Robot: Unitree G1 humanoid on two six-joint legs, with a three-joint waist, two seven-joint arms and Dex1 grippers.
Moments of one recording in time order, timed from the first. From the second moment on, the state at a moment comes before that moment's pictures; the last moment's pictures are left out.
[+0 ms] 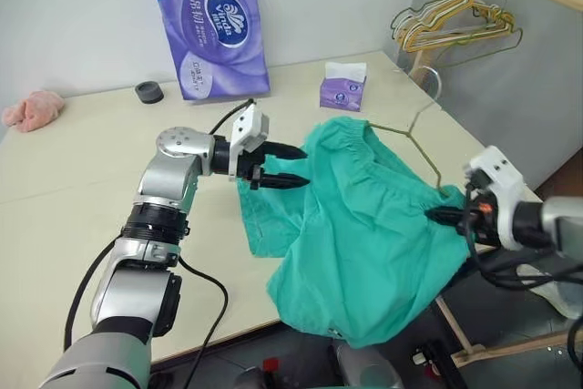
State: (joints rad) left arm -0.84 0.47 -0.08 0.34 -0.25 0.30 -1.44; right arm -0.24 -0.83 -0.48 -0.69 0.79 1.61 0.59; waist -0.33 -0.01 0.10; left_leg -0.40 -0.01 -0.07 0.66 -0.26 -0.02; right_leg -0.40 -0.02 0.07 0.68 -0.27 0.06
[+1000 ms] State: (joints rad) left arm -0.98 0.11 -0.34 0.29 -0.17 0.08 -1.22; right arm 1.41 -0.96 -1.62 -0.87 1.96 0.55 -0.44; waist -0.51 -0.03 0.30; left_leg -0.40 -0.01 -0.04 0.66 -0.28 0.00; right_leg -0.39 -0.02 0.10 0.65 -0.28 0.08
